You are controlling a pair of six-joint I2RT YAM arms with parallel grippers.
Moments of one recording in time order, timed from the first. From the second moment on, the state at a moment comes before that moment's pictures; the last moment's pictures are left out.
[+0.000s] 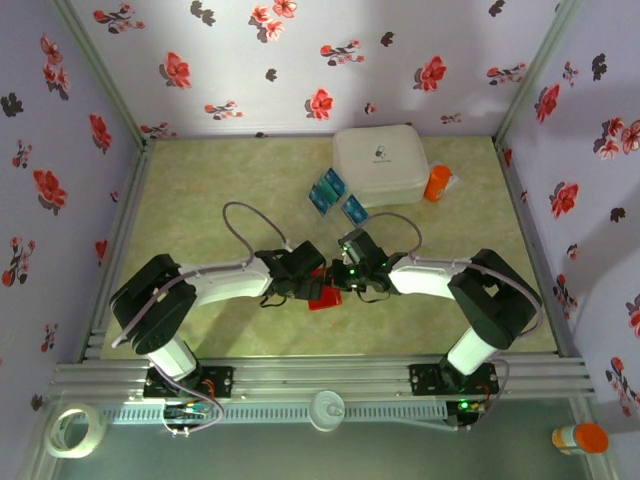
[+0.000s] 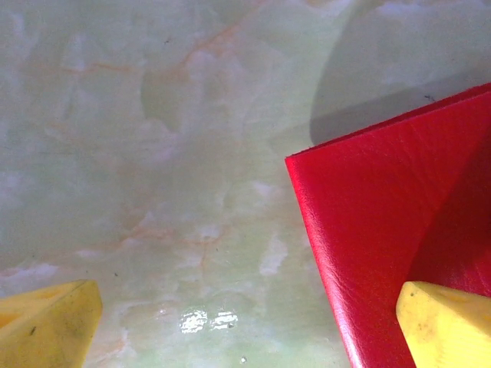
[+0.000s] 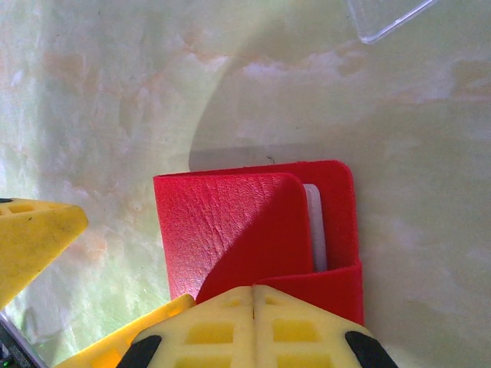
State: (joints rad) left arm -0.96 1.64 0.91 -0.51 -0.24 -0.72; right arm 0.78 1.61 0.72 -0.02 -0.29 0.85
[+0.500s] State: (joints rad) left arm -0.92 1.62 0.92 -0.51 -0.22 -0.72; right arm 0.78 1.61 0.70 0.00 -0.28 0.85
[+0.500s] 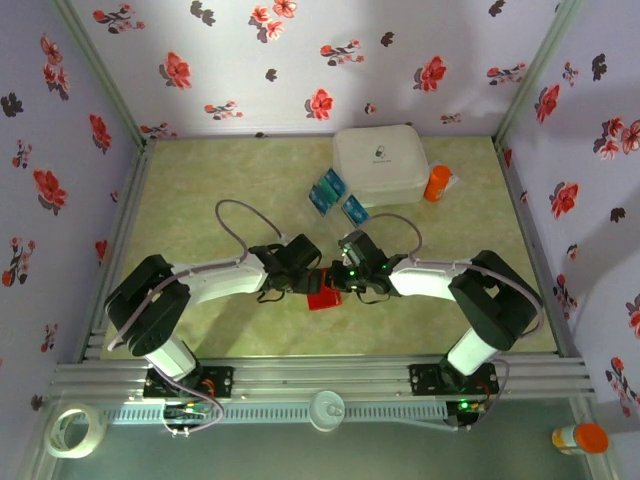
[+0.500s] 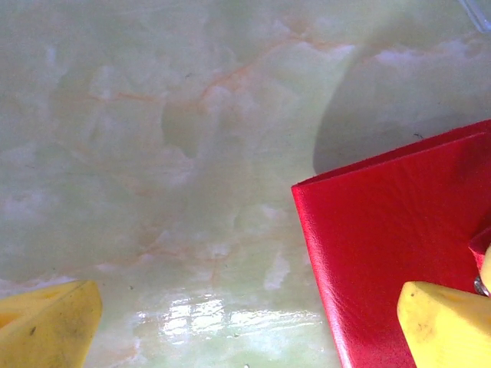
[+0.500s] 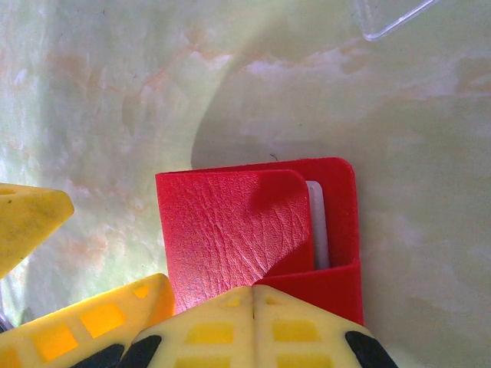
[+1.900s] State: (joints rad) left arm -0.89 1.64 0.89 -0.45 -0.16 -0.75; right arm 0.84 1.58 0.67 0.04 -0.18 0.76
